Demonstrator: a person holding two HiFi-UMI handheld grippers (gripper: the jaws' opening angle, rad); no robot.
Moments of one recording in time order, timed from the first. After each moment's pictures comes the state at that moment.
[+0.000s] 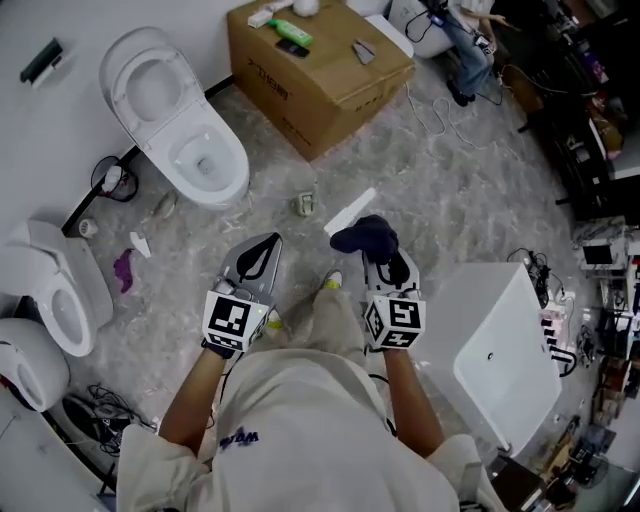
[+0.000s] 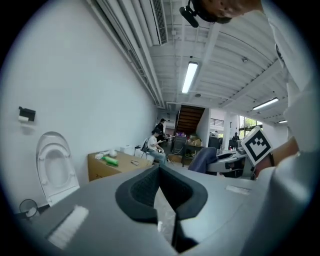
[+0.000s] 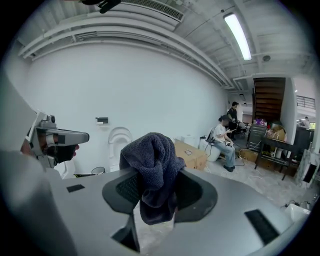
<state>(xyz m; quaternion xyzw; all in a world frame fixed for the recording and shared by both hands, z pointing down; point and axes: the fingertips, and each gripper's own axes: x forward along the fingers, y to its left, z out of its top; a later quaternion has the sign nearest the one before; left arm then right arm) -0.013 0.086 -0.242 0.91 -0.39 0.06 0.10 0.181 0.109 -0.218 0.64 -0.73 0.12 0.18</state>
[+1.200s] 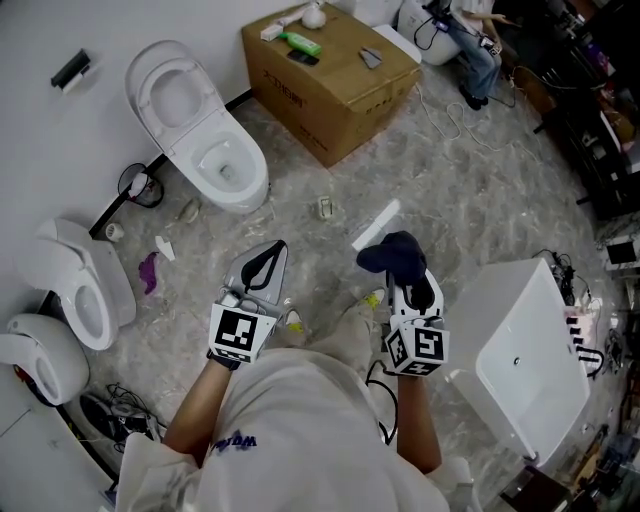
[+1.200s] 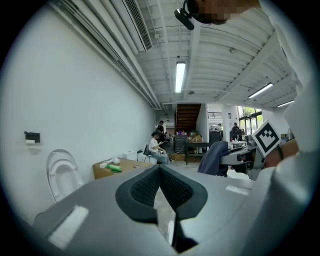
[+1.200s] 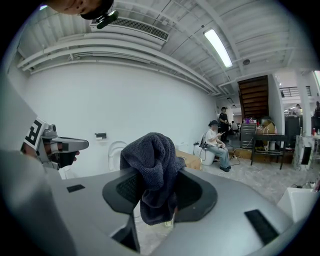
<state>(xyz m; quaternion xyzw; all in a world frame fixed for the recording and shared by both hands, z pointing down) -0.007 0.171 -0.286 0.91 -0.41 0.08 0.03 0.212 0.221 -0.259 0.67 -0.72 0.11 0.09</state>
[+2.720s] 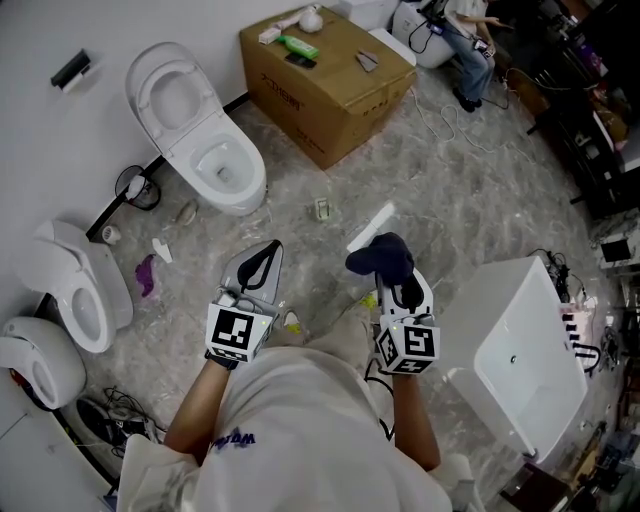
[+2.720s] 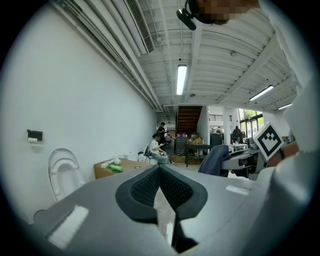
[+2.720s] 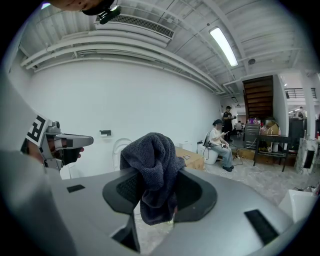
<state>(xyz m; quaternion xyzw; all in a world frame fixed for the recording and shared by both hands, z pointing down) -0.025 0.177 -0.292 0.91 -0.41 0.07 0.04 0.183 0.228 -0.260 0.66 -0.74 0.11 0.11</state>
